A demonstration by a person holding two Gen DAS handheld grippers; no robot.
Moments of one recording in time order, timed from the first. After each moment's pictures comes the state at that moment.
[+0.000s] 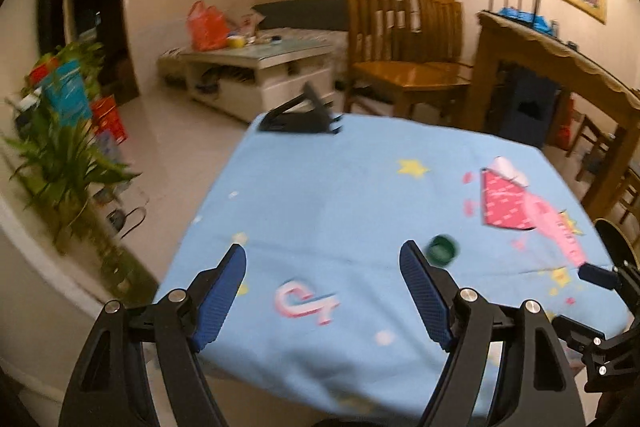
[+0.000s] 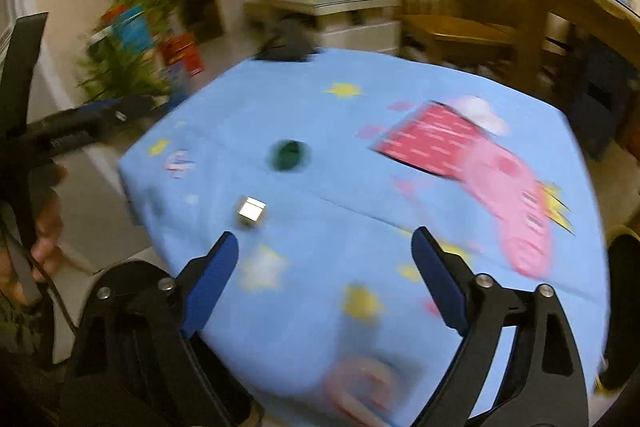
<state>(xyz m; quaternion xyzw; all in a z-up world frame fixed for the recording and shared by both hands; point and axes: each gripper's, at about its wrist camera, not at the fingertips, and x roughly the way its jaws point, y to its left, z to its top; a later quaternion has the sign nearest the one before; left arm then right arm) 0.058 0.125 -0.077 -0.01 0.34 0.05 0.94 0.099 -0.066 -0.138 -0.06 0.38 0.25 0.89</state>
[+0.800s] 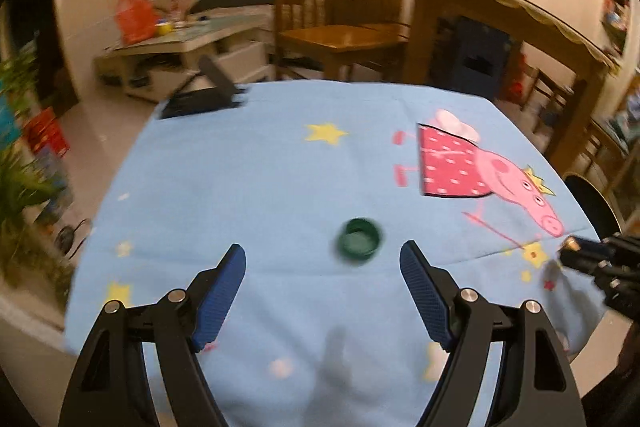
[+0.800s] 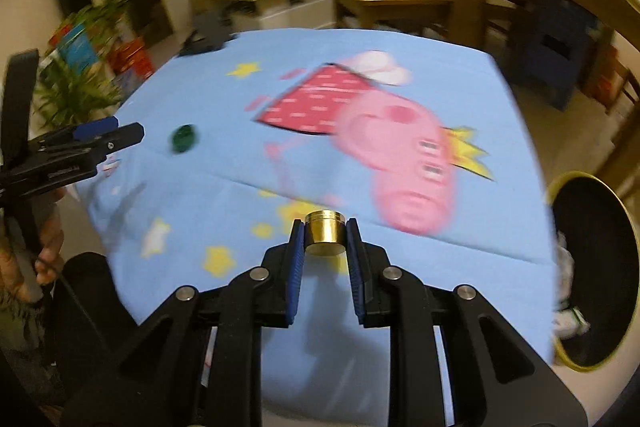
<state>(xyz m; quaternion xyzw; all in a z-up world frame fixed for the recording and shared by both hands) 0.115 0.046 -0.114 0.02 0.39 -0.08 0.92 0.110 -0.184 -0.145 -0.01 0.42 0.15 0.89</state>
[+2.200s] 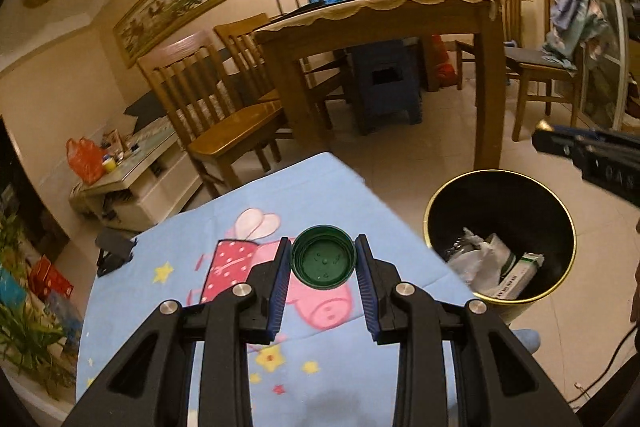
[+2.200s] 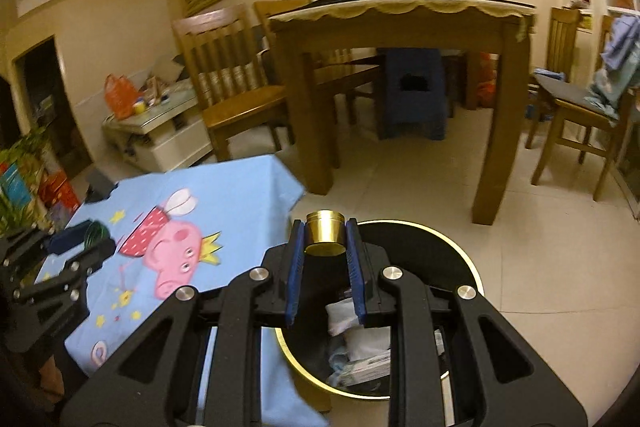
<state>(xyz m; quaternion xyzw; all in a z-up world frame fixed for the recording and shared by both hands) 0.056 -0.248 -0.052 0.20 0.27 -0.14 0.93 0.047 -0.424 -0.067 0.09 0.26 -0.04 0.96</state>
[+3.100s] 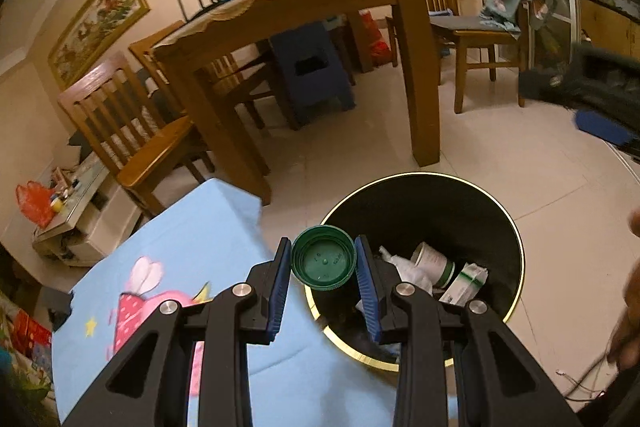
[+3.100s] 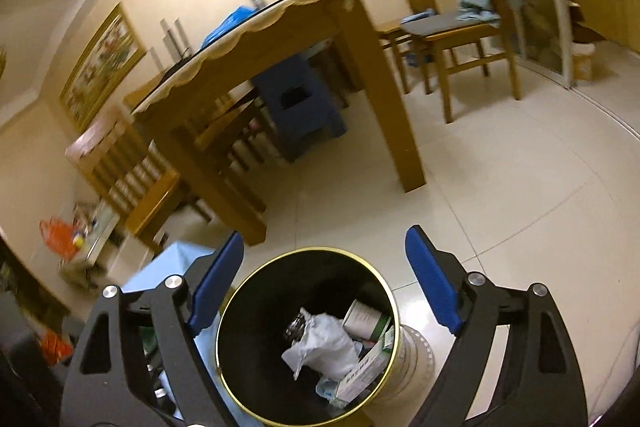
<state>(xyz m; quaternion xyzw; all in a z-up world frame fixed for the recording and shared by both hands) 0.082 -0.389 -0.089 0.25 0.30 -0.23 0.89 0.000 -0.551 -0.082 0.30 0.20 -0.23 0.91</state>
